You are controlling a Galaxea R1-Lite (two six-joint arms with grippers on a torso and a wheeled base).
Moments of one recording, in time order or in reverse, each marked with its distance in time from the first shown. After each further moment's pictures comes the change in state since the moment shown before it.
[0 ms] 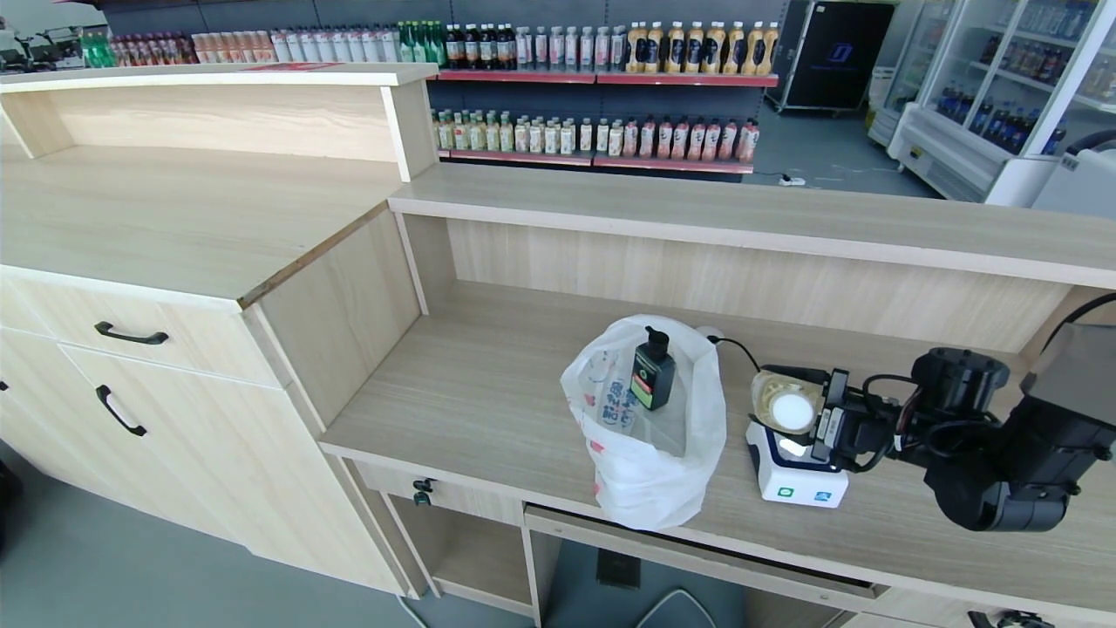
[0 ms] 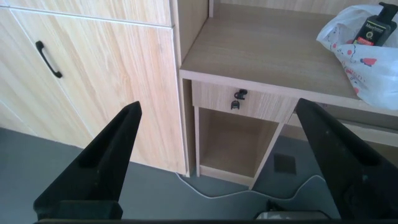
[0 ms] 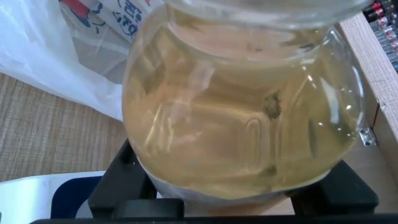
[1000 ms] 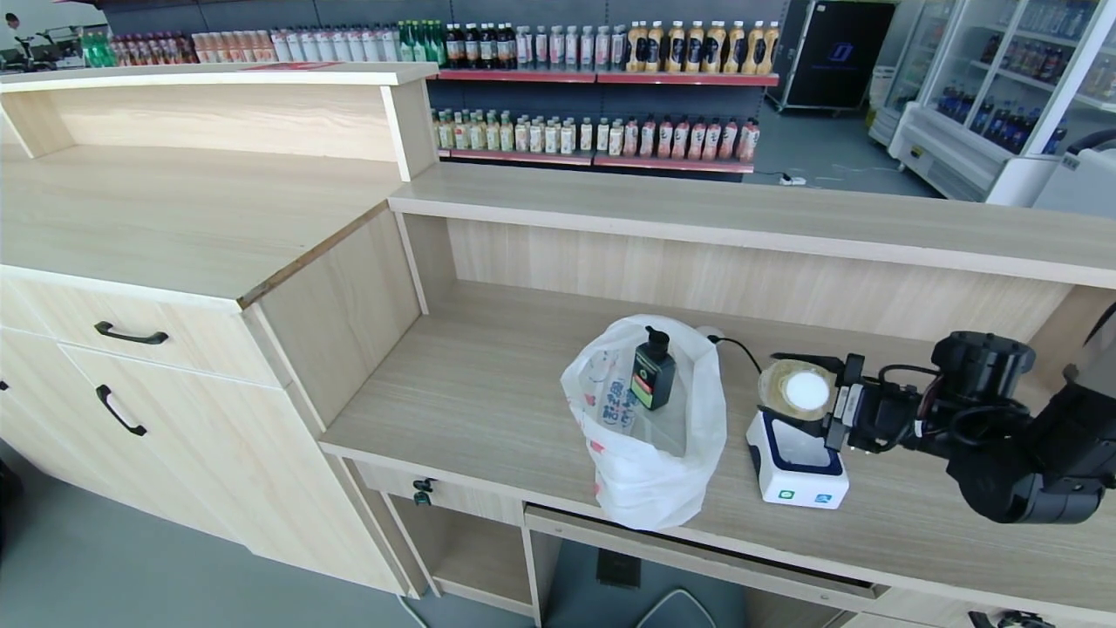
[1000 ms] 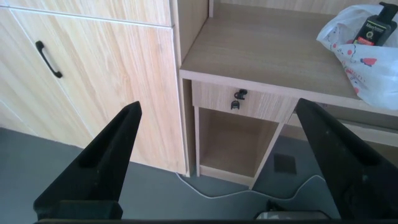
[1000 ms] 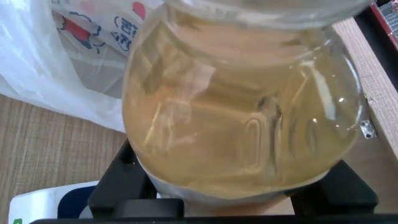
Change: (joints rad) left arm 0.000 0.000 0.000 0.000 0.000 0.000; right arm -0.001 -0.137 0.034 0.099 -0.007 0.115
